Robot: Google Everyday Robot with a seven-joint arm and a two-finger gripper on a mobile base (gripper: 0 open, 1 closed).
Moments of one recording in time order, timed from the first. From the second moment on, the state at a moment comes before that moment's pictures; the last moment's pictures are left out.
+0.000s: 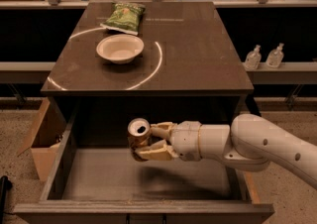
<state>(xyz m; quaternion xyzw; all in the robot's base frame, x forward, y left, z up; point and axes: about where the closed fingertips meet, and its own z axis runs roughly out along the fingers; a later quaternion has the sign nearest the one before) 0.461 0.025 0.742 -0.50 0.64 0.34 0.48</state>
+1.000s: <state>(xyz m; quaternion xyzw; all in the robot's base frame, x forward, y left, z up) 0.477 0.044 0.678 -0.52 0.64 0.31 0.48</state>
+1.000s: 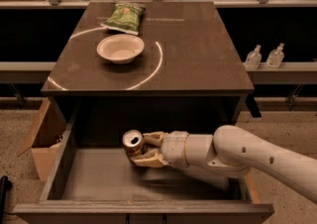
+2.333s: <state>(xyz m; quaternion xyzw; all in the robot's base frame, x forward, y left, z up) 0.487 0.060 0.646 -0.53 0.66 0.29 0.45</state>
